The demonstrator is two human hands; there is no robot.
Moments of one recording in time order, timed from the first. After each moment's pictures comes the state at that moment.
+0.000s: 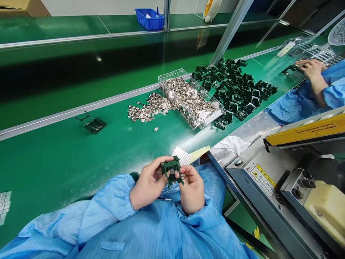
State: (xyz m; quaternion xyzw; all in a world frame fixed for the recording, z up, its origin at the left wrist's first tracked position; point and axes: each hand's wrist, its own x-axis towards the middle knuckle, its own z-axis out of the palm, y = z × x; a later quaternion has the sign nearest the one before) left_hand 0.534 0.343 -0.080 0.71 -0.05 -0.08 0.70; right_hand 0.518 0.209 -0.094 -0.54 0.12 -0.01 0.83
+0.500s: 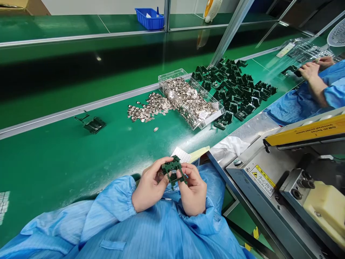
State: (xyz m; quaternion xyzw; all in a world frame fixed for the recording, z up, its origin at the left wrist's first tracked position) left_hand 0.525 0.341 -0.093 0.75 -0.05 -0.05 0.66; right_hand 0.516 0.199 -0.088 -0.72 0.04 -0.09 0.69
